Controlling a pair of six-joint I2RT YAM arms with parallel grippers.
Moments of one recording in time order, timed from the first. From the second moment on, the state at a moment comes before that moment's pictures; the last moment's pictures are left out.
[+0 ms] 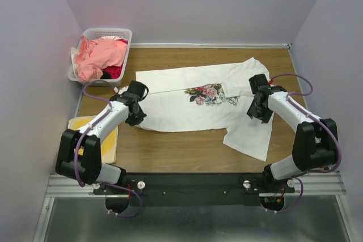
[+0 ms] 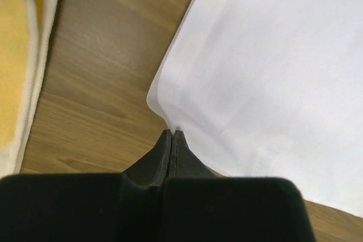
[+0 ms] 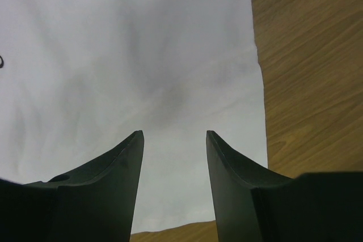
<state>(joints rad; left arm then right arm) -0.30 1.39 0.85 -0.72 -0.23 -0.82 0.18 1.50 0.98 -0.80 0.36 0.69</state>
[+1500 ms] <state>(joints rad) -0.14 1.75 1.26 -0.63 -0.32 -0.62 0.28 1.40 0.72 -1.08 0.17 0.98</state>
